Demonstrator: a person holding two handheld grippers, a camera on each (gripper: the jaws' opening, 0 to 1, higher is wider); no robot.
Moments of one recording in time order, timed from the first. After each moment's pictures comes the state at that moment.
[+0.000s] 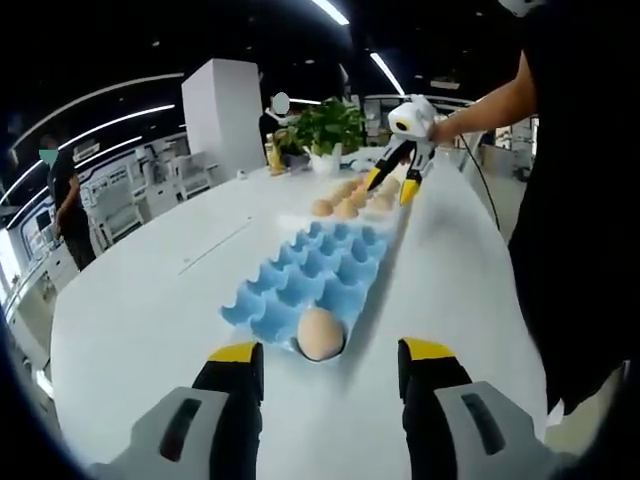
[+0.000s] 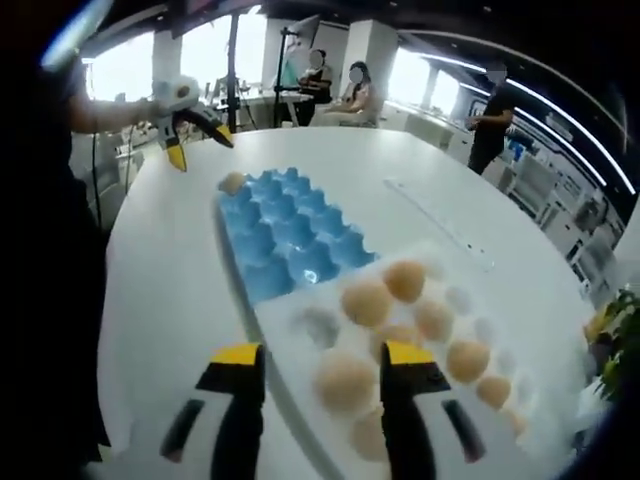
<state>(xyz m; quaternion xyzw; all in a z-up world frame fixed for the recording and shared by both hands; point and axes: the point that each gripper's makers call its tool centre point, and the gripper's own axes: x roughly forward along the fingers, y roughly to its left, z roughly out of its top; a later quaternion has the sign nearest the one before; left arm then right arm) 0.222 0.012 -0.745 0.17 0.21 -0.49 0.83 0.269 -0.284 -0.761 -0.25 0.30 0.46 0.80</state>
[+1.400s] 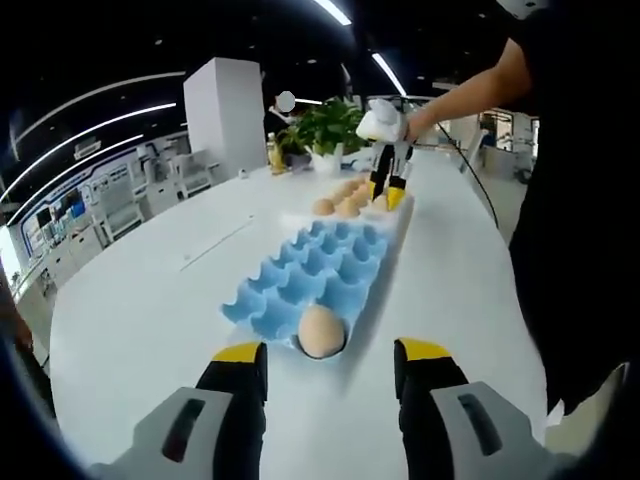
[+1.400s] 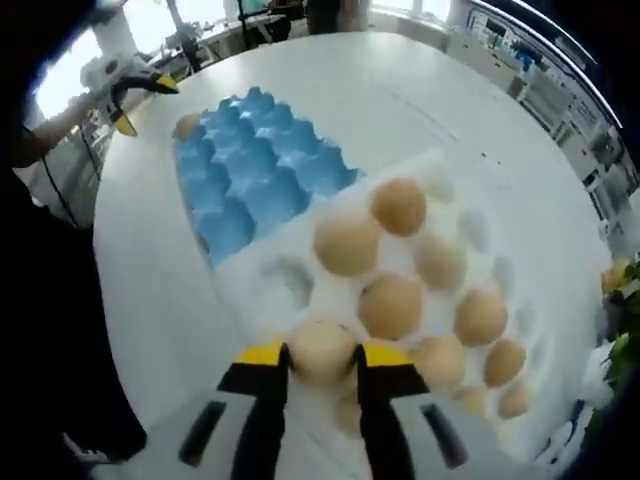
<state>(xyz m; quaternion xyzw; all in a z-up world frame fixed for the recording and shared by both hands) 0.225 0.014 -0.746 0.16 0.21 -0.49 0.83 0.281 -0.301 -0.800 -0.31 0.51 0.42 0.69</state>
